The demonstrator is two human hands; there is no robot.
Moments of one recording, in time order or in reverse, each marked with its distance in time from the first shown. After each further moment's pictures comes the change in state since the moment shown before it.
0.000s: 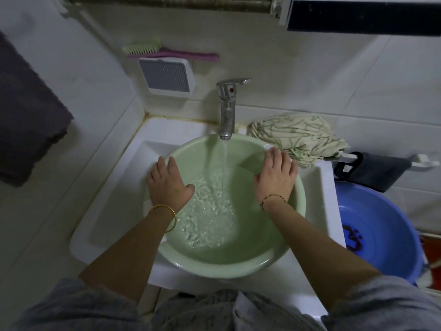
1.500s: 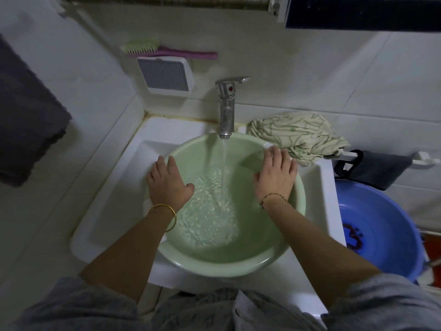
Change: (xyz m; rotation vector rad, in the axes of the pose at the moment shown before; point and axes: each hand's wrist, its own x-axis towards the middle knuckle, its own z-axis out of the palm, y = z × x) left_hand 0.001 0.000 0.002 0.005 0.007 0.001; right_hand 0.000 0.000 0.000 -0.014 -0.007 0.005
